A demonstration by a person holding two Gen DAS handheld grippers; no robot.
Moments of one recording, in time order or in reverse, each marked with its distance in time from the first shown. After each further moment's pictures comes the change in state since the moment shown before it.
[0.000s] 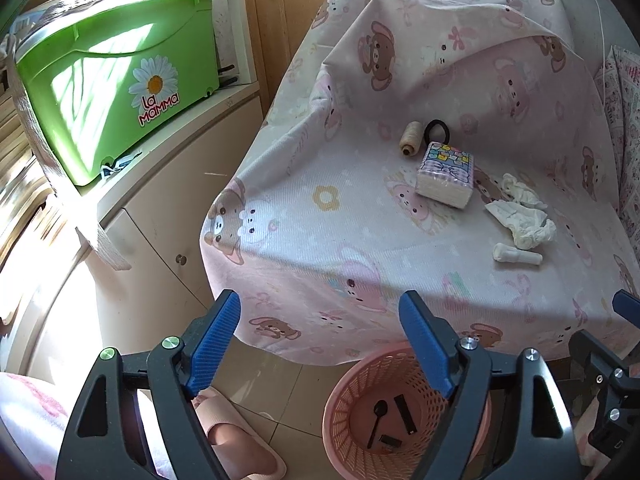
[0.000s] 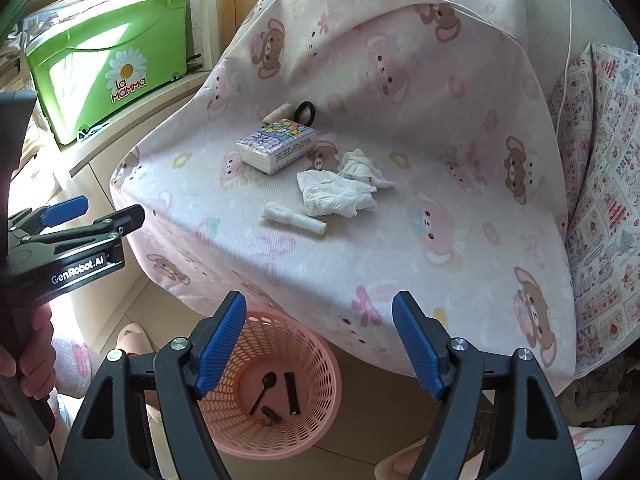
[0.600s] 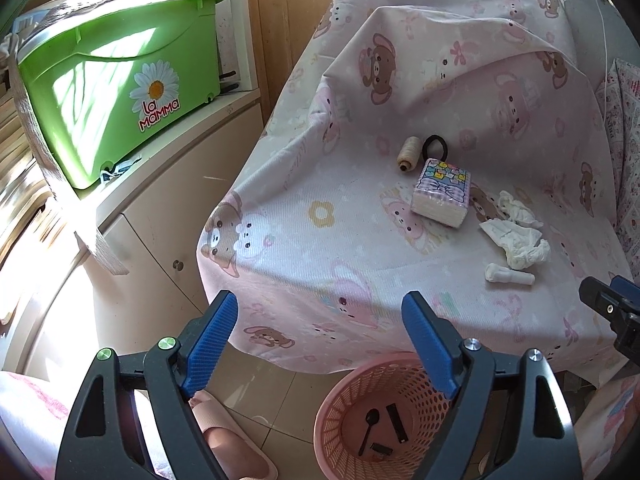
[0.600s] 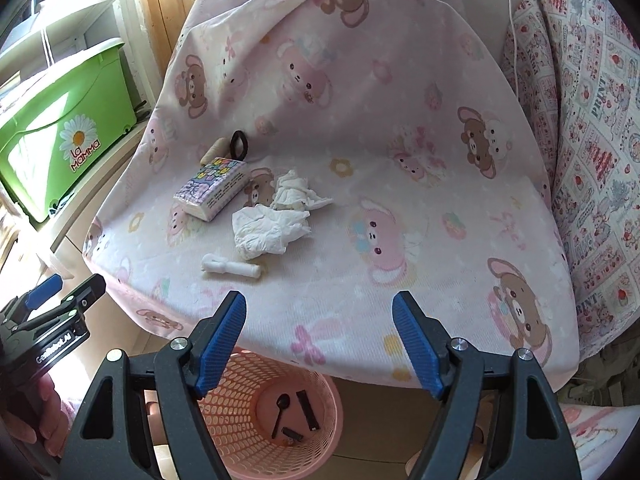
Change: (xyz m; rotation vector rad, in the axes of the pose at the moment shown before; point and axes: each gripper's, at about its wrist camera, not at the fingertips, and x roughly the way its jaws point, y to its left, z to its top) left arm -0.003 -0.002 0.009 -0.025 -0.021 -0.010; right arm 0.016 -0.051 0.027 0.212 -0.018 -0.020
